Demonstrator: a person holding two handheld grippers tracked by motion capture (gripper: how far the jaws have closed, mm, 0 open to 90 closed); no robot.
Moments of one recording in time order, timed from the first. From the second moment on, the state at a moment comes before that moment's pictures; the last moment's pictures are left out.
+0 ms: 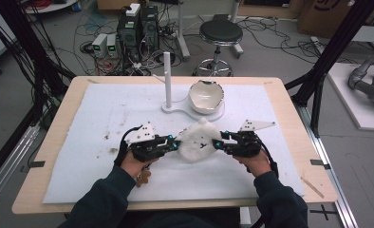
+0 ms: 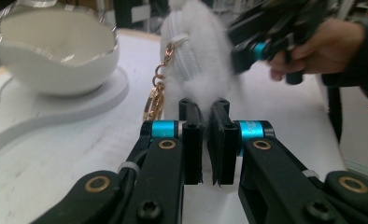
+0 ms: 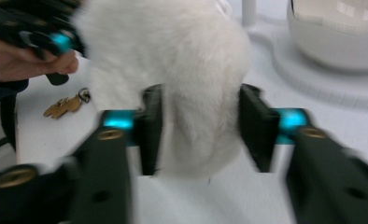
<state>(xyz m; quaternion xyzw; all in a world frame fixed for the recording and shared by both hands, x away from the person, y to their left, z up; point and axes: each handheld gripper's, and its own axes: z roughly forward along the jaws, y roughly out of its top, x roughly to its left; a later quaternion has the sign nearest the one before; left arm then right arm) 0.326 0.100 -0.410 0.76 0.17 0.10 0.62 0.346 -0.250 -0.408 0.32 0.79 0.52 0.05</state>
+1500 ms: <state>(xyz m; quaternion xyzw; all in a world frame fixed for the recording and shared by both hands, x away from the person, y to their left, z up) 0.355 0.196 -0.409 0.71 0.39 0.20 0.56 0.409 -0.261 -0.323 0.28 0.80 0.45 0.29</state>
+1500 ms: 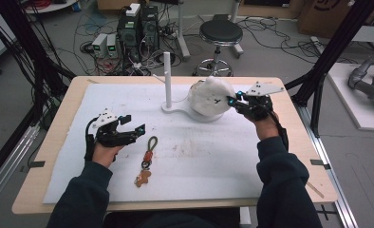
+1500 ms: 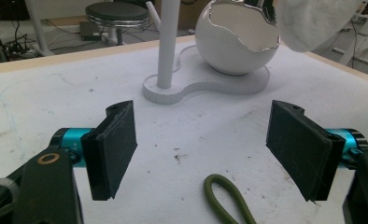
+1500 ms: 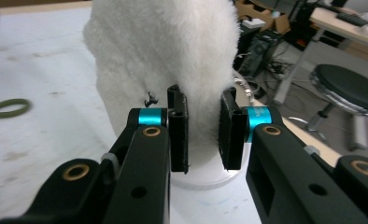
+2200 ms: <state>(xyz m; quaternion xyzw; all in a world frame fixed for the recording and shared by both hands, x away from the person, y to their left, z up) 0.355 0.198 -0.414 0.71 0.40 0.19 0.56 0.468 -0.225 -0.347 0.21 0.81 0.31 0.44</state>
